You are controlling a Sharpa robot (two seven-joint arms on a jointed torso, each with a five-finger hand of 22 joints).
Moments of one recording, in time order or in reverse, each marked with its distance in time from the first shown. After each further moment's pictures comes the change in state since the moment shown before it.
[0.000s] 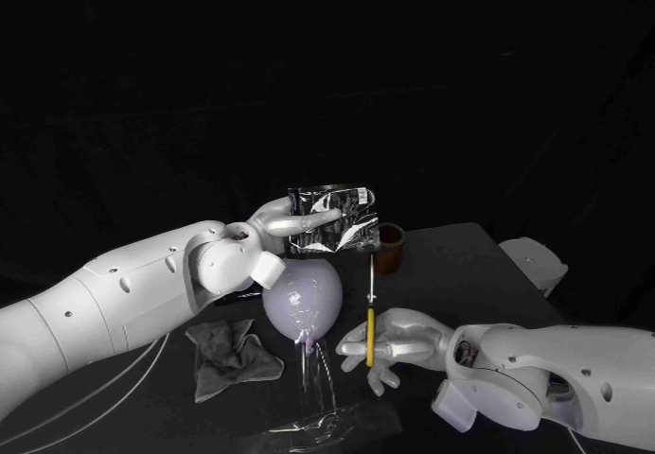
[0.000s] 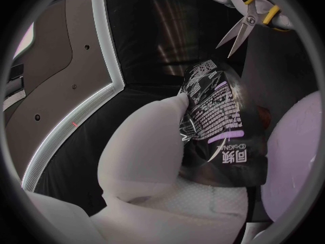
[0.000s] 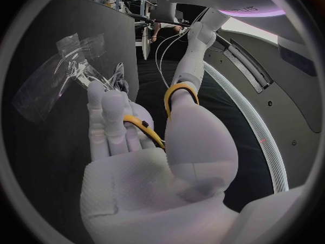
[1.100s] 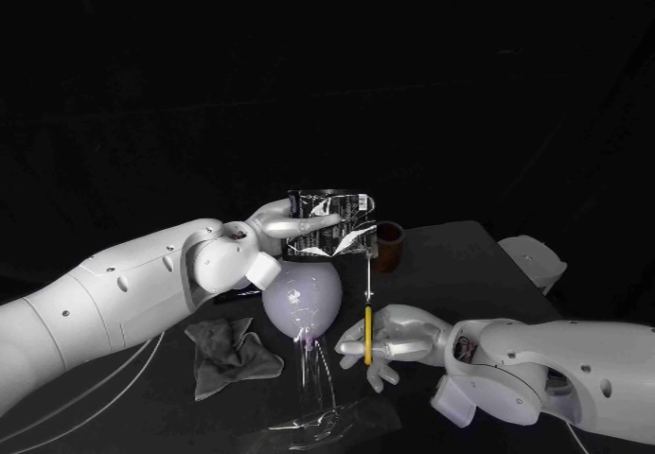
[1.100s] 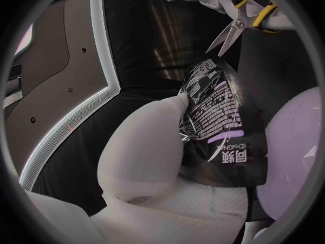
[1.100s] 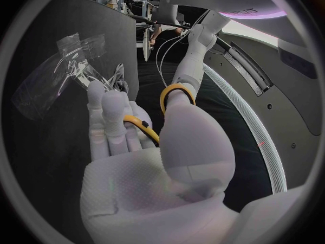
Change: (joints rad) left arm 0.000 -0.003 0.000 -0.010 -0.031 0.039 -0.038; left_hand -0.005 -0.004 0.006 -0.007 -0.004 -0.003 -0.003 0.003 0.000 0.000 0.000 -0.001 0.000 0.005 -0.002 0.000 0.007 -0.003 0.004 -0.004 0.005 0.003; right arm 0.008 -0.003 0.002 0.005 -0.019 0.004 -0.008; right_hand 0.086 0.041 -0.066 0.066 0.000 -0.007 0.000 0.064 0.005 0.007 -0.007 0.010 -0.045 -0.005 -0.002 0.019 -0.024 0.000 0.000 0.000 0.000 -0.003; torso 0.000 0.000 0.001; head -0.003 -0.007
